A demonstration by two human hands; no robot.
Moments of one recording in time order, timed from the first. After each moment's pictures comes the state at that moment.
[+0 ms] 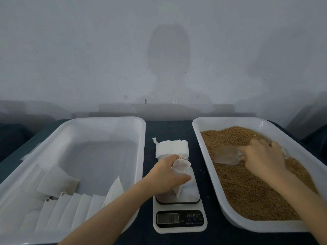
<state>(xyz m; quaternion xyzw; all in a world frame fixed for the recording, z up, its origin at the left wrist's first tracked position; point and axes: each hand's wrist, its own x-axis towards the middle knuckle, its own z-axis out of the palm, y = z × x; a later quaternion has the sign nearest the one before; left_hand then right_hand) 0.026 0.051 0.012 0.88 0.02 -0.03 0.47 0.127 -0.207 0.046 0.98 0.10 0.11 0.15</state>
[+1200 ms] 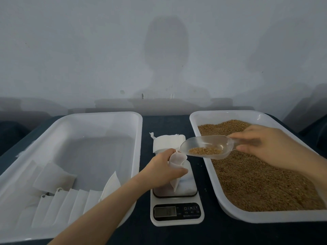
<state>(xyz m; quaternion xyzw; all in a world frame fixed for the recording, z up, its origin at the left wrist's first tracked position) 0.028 0.053 0.008 0.88 0.01 -0.03 0.48 0.085 -0.215 0.115 0.95 0.24 -0.02 -0.19</state>
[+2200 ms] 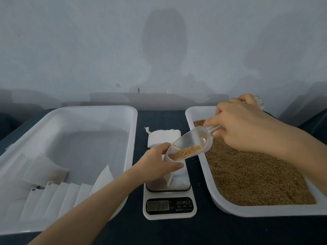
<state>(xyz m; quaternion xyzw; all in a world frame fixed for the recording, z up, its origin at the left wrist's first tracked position) 0.030 0.052 0.008 0.88 0.00 -0.02 0.47 0.075 -0.157 0.150 0.92 0.36 0.15 0.10</state>
